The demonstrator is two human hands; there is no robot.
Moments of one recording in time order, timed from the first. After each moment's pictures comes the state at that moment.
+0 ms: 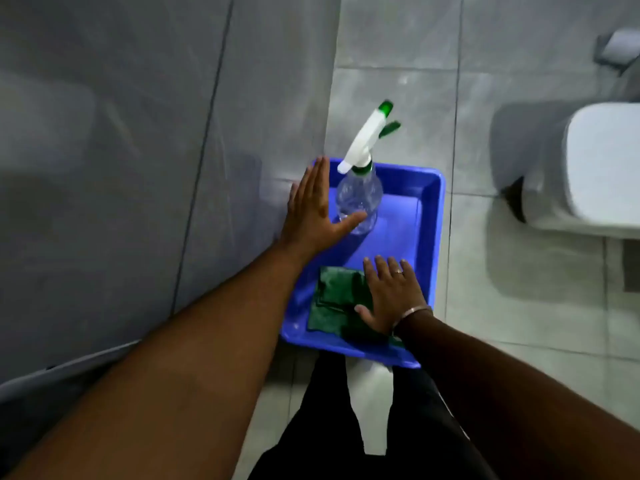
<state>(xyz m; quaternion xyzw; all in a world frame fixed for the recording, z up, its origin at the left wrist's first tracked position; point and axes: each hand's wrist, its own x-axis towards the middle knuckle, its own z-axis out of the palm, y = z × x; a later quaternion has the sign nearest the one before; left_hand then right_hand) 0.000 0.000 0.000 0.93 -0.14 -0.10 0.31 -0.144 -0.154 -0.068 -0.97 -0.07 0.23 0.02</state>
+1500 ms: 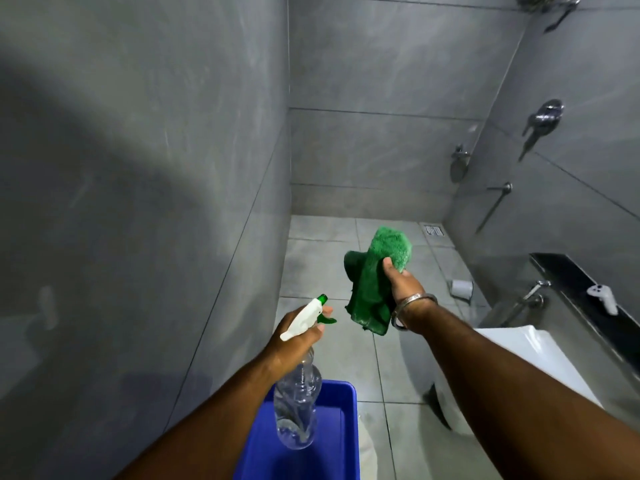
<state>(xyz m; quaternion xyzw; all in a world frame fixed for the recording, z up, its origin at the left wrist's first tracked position) 0.057 -0.087 0.210 0.76 -0.18 -0.16 0.61 0.057 -0.322 0.273 -0.62 0.24 -0.06 0.75</state>
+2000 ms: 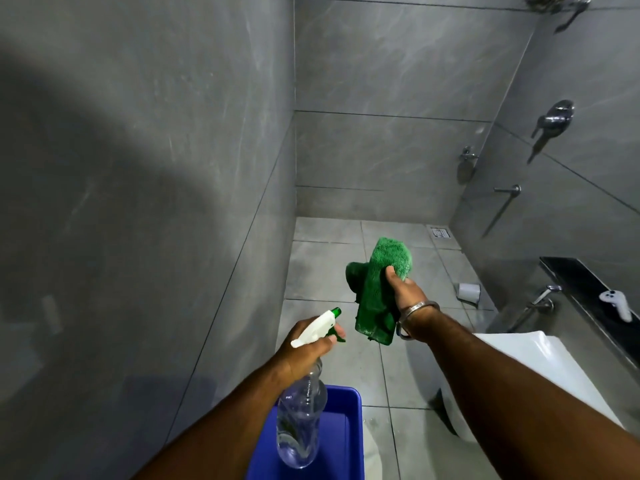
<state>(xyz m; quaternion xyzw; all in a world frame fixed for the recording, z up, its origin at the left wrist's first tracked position) 0.059 -0.099 0.205 0.74 -0.17 -0.21 0.61 0.070 -0.329 0.257 -0.63 0.23 -0.03 0.74</state>
